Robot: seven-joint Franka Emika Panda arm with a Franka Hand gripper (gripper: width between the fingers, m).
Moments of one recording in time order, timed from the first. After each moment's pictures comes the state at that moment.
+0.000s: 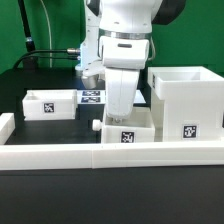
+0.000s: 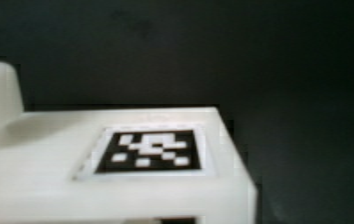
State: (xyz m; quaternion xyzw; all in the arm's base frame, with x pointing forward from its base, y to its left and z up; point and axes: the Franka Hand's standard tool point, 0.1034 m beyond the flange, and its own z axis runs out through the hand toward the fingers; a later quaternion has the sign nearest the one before) arm 0.526 -0.004 0.016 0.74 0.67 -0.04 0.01
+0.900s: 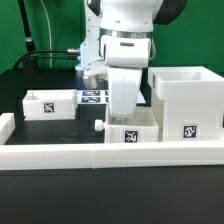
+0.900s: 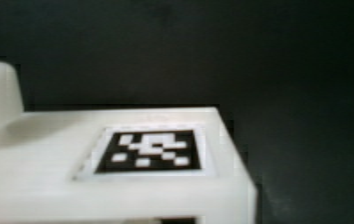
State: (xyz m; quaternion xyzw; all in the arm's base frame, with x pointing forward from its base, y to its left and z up) arm 0.530 -0.003 0.017 0.73 0.68 -0.03 0.02
